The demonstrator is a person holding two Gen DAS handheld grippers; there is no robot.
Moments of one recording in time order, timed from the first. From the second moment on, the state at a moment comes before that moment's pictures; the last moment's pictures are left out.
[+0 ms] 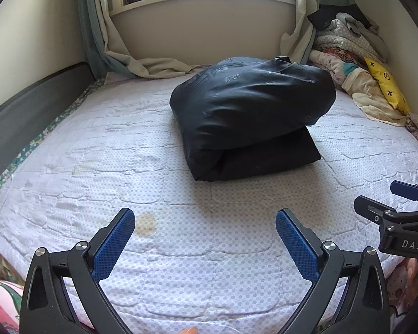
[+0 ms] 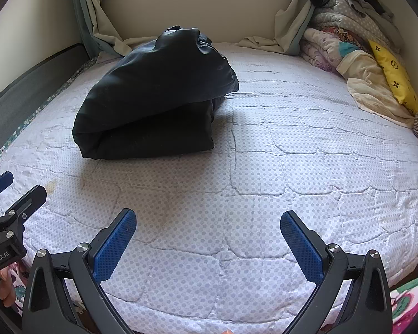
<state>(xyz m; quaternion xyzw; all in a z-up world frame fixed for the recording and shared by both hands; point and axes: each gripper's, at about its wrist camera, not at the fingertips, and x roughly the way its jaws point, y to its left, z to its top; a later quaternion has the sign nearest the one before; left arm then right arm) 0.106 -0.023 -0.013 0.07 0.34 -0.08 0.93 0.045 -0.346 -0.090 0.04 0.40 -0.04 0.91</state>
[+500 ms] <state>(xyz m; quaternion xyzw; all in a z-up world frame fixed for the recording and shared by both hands) 0.109 -0.017 -0.015 0.06 0.36 -0.09 0.93 0.044 -0.345 -0.091 0.05 0.40 -0.04 0.91</state>
